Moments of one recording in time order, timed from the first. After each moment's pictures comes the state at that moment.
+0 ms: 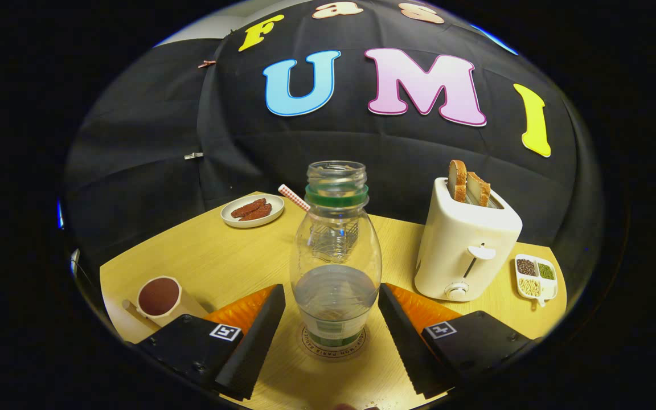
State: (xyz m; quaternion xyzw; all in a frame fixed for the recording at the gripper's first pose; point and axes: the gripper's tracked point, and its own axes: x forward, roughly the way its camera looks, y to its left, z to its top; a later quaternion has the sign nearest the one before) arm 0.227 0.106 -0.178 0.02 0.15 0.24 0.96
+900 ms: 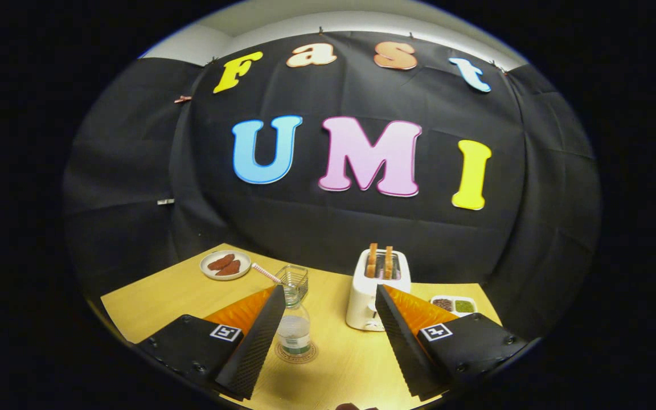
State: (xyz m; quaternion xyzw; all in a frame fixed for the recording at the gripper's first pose) arm 0.151 -0.014 0.006 0.04 0.05 0.10 0.99
